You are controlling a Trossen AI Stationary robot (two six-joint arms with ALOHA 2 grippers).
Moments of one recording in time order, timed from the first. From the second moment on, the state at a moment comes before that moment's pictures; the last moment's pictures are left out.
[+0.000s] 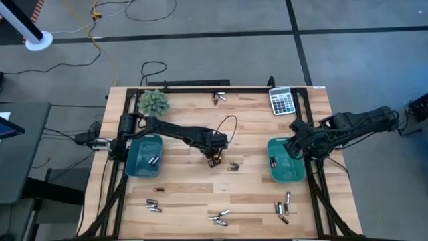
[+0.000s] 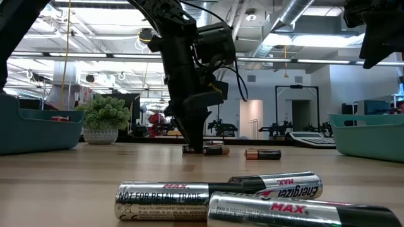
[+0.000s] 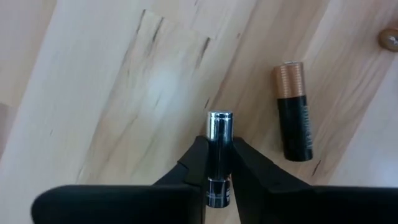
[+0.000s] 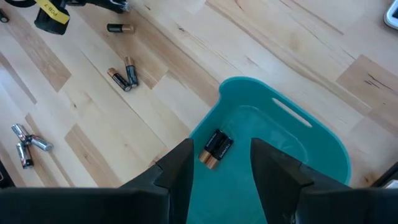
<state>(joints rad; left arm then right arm) 0.02 2.07 1.41 -0.66 -0.12 -0.38 0.27 0.74 0.88 -1.21 0.27 1.07</state>
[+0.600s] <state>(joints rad) -0.02 1.66 1.41 -0.92 -0.36 -0.71 0.27 0.74 0.88 -1.20 0.27 1.07</state>
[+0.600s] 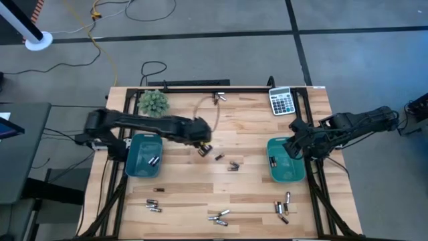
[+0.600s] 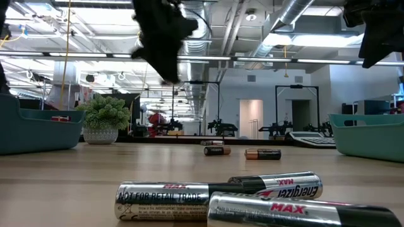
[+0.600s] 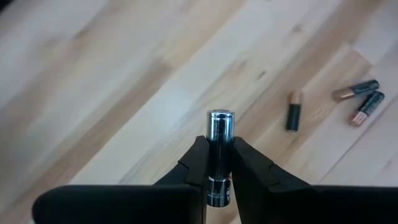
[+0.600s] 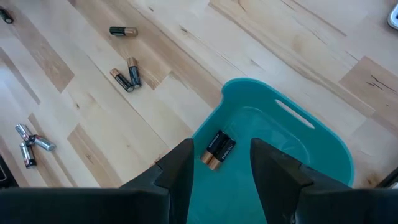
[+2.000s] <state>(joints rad) -0.15 1.23 0.59 -0.91 -0.12 -1.56 0.27 0.74 0.88 -1.17 0.27 1.19</state>
